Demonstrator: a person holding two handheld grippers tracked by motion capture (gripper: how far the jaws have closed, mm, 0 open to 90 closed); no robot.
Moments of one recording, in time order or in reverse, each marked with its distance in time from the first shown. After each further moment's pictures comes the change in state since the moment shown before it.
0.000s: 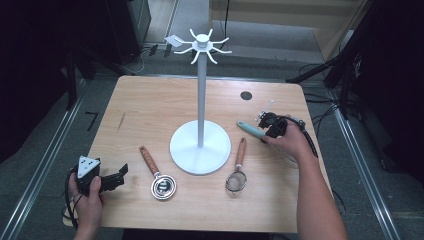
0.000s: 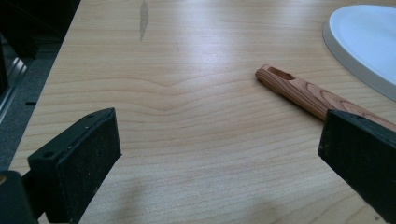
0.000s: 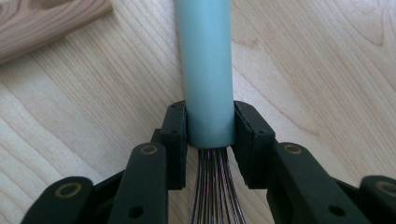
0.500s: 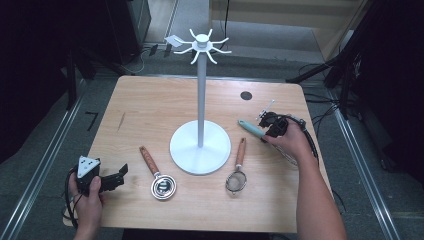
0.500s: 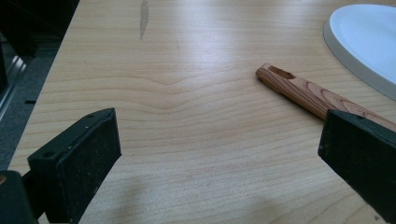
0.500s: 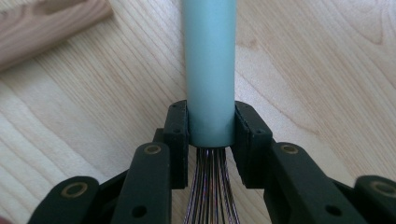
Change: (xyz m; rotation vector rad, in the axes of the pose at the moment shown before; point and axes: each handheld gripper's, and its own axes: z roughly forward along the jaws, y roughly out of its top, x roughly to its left) left arm 0.000 0.000 0.000 0.004 0.000 -0.003; right arm -0.001 0.000 -0.002 -0.006 0.013 0.027
